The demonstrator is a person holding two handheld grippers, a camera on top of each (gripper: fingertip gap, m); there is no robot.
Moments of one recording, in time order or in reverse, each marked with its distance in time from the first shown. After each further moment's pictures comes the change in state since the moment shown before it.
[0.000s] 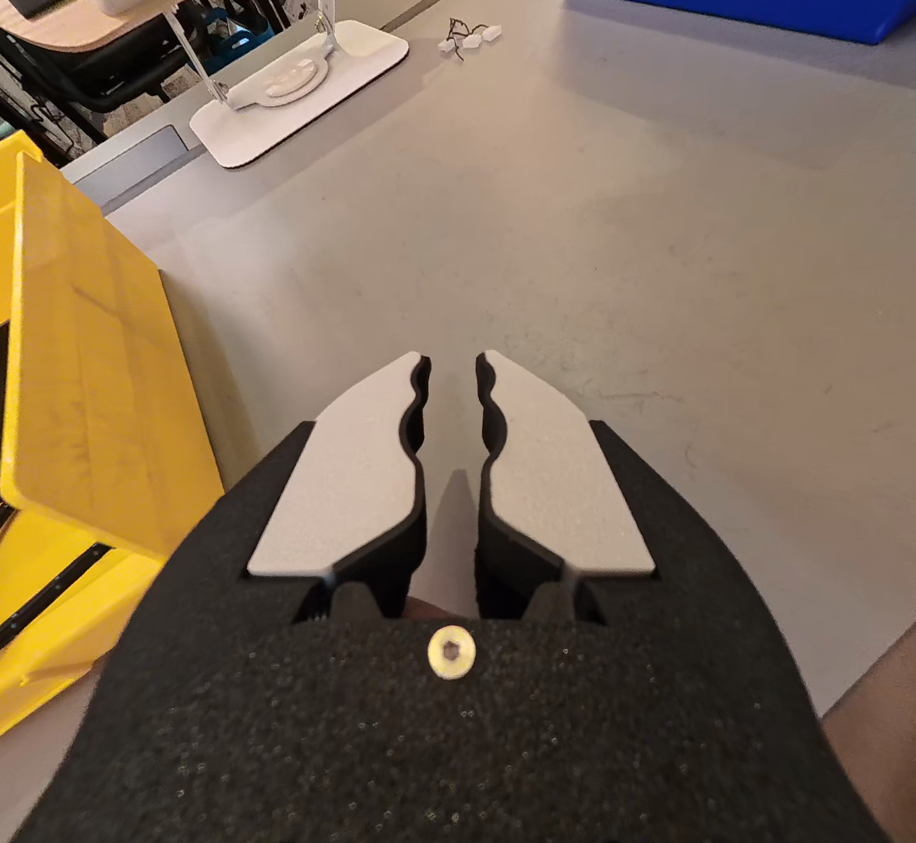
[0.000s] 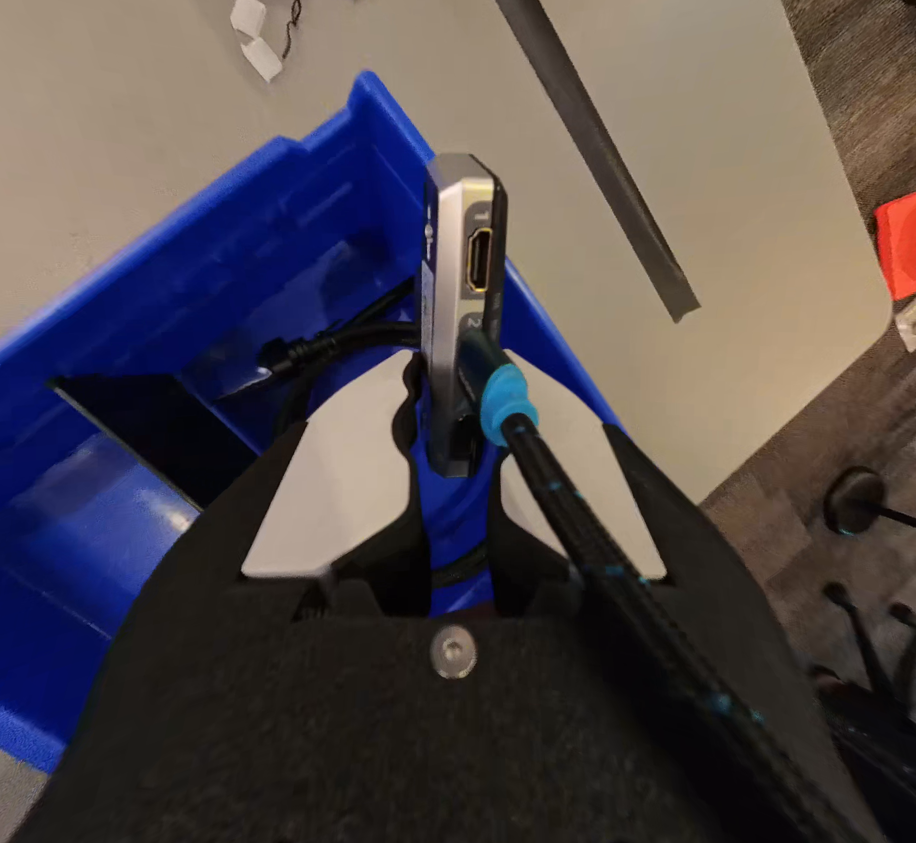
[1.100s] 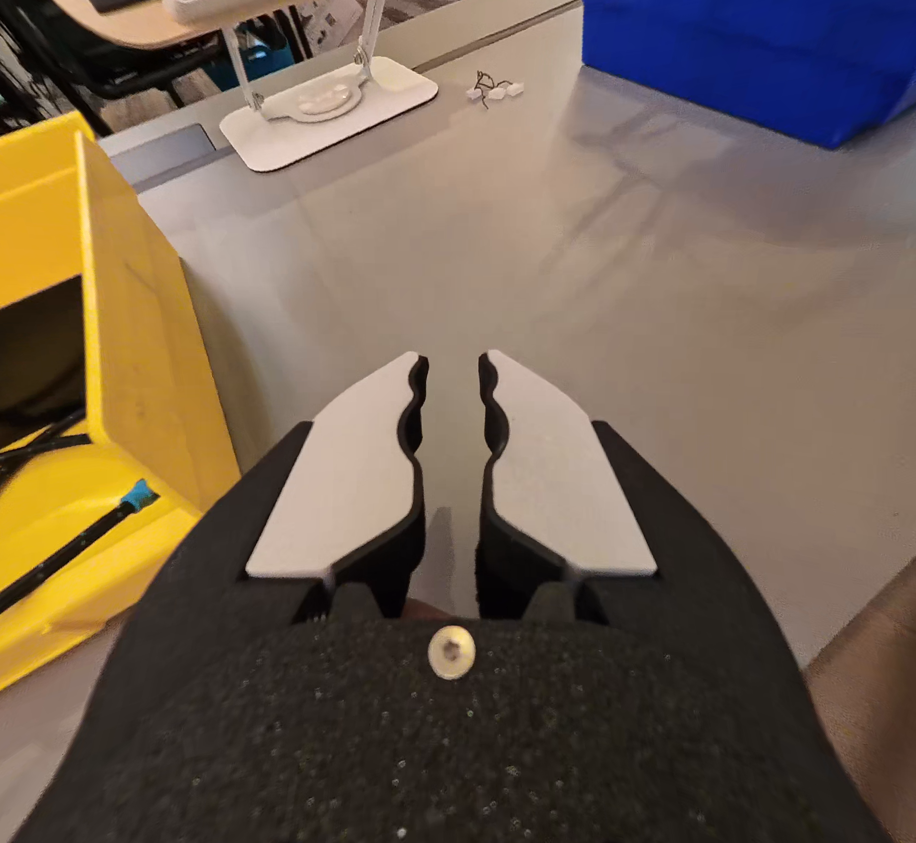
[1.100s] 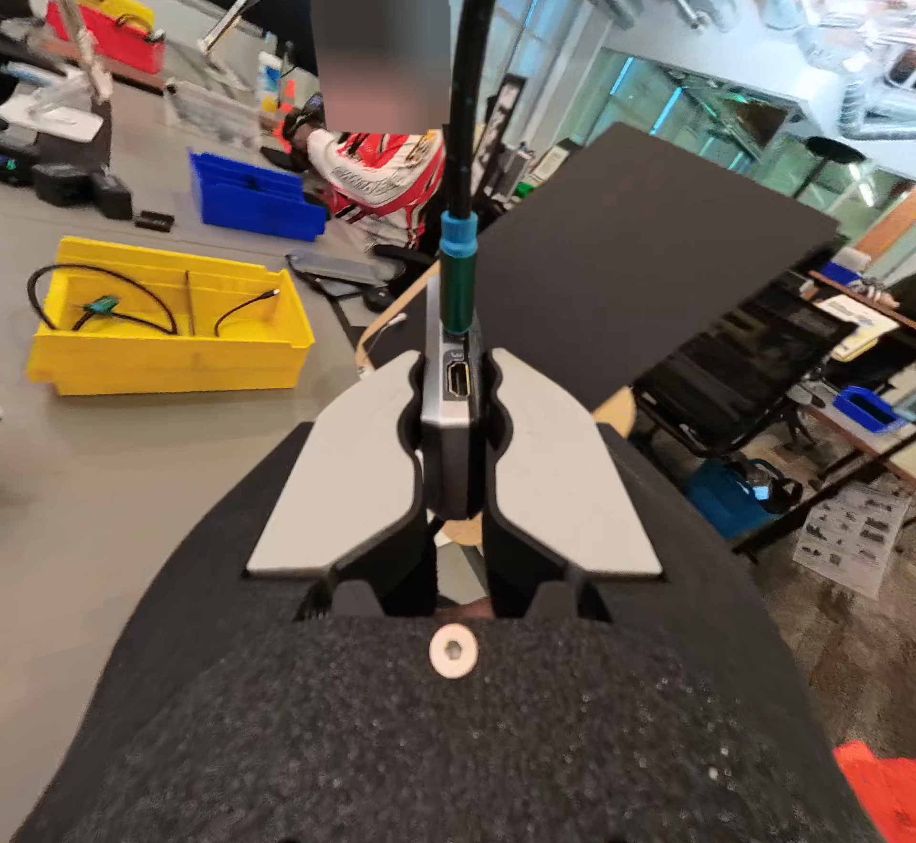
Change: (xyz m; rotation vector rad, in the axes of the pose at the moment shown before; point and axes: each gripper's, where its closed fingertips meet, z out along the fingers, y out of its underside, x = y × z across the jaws) left arm -0.015 -0.009 -0.018 0.067 0.005 -0.119; right arm -0.079 -0.200 -0.250 1.107 0.021 -0.196
